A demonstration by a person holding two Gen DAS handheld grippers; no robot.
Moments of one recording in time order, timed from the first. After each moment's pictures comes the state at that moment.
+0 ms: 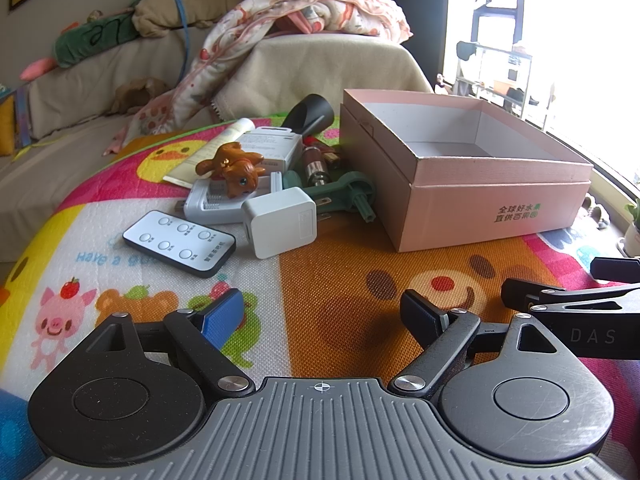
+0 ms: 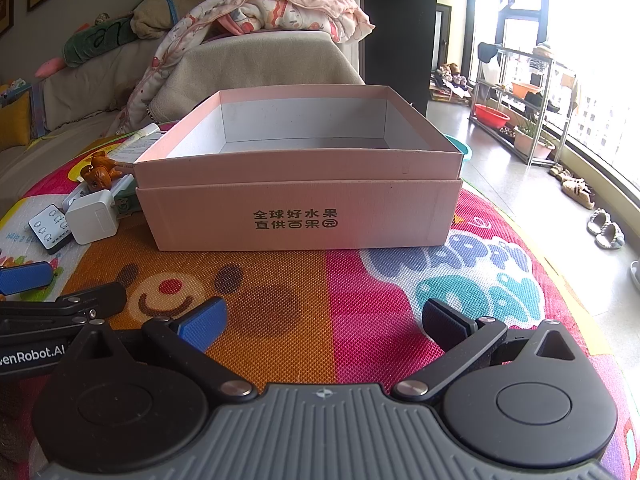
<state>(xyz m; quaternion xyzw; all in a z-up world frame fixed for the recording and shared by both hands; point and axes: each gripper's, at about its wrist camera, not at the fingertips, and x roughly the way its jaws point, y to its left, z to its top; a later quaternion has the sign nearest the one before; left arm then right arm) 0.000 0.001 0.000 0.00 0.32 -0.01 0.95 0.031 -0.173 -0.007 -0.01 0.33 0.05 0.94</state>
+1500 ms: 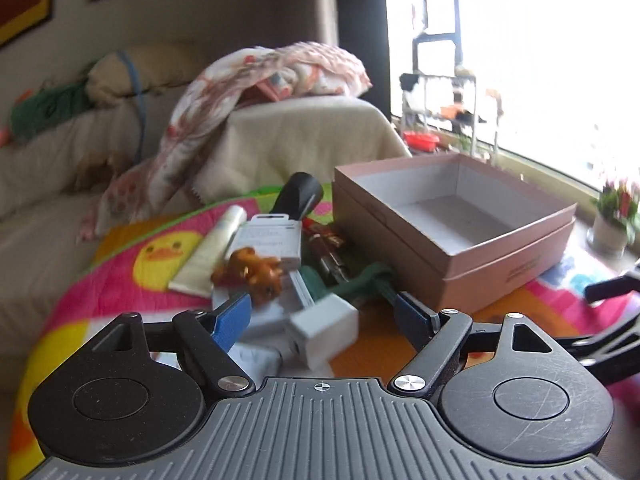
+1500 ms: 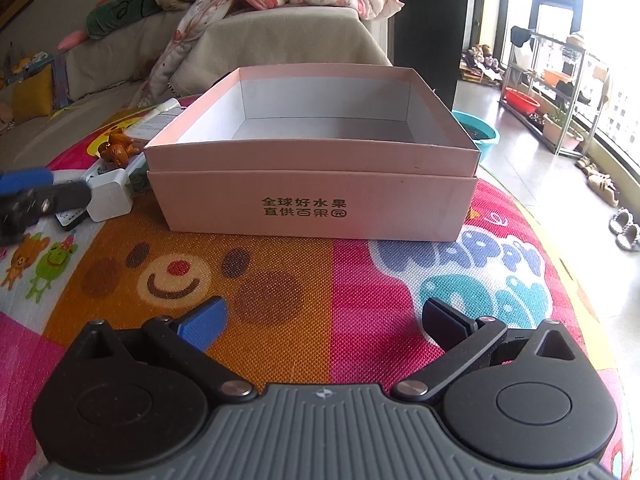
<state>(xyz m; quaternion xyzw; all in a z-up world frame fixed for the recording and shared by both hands) 0.035 0.041 0.034 0.06 0.25 -0.09 0.96 0.041 -0.184 0.001 -0.03 0.38 0.09 0.92</state>
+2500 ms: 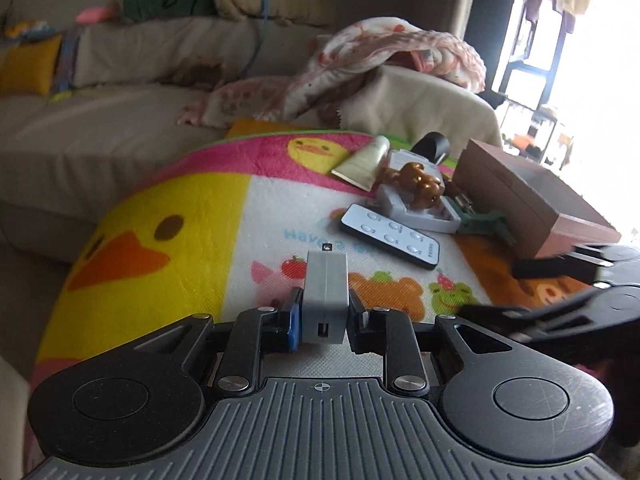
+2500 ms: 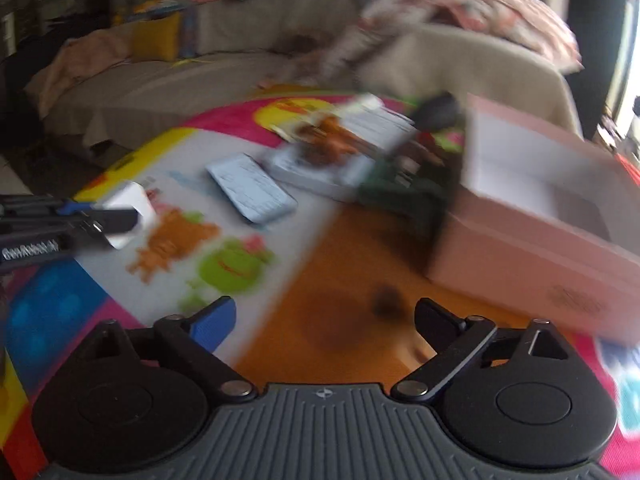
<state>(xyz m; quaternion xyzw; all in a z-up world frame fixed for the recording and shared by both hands) -0.050 0.177 0.005 -0.11 0.30 0.00 0.95 0.040 -0.020 0.008 -0.13 0.34 0.28 0.89</state>
